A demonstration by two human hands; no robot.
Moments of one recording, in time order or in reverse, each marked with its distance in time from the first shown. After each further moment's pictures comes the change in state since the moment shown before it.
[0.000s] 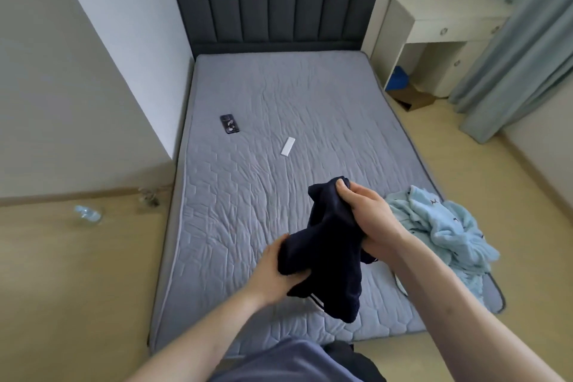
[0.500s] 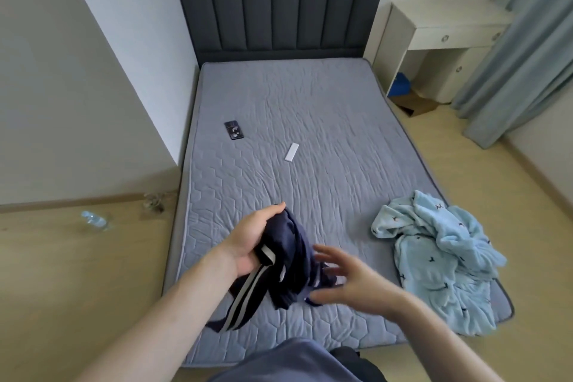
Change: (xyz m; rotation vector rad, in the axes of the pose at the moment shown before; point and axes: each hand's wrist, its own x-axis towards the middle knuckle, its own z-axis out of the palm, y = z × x) left_hand -0.009 0.107 -0.074 -0.763 -0.065 -0.436; right_hand -0.040 0.082 -0.010 -0.641 -0.347 0.073
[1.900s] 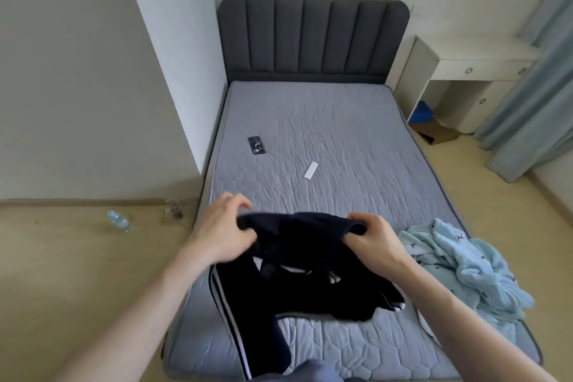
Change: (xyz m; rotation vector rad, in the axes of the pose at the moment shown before) left_hand -0.034 0.027 -0.097 1.342 0.591 0.575; right_hand 0.036 -0.068 -0.020 -0.194 0.474 -0.277
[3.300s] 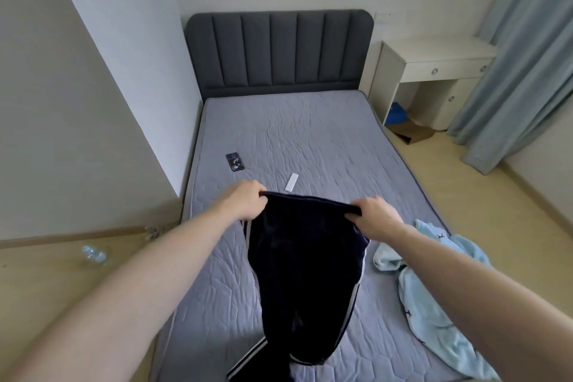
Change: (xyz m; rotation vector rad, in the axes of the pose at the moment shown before) left_hand 0.157 0.077 0.041 0.242 -0.198 0.121; right_hand 0.095 0.060 -0.084 -0.666 -0.106 0.143
